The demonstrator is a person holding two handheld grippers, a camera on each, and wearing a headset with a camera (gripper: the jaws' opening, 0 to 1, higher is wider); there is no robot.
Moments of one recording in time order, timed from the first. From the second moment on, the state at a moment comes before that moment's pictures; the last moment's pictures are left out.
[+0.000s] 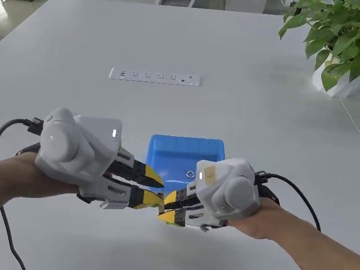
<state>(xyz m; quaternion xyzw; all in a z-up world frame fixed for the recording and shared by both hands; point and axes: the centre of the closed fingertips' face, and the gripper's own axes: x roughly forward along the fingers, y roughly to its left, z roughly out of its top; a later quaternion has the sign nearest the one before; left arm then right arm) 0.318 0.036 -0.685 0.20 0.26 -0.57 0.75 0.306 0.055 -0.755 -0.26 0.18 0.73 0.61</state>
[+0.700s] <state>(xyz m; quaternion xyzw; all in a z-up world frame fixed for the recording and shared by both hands) 0.311 0.061 -0.703 0.16 0.27 -0.53 0.79 0.333 0.047 -0.699 -0.26 0.15 0.72 0.63</state>
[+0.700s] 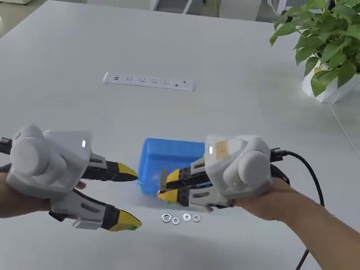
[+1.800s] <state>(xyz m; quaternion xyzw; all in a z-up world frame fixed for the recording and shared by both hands) 0.320 0.076 -0.708 0.11 0.26 -0.48 0.83 0.399 0.045 -0.722 -0.26 0.15 0.71 0.64</state>
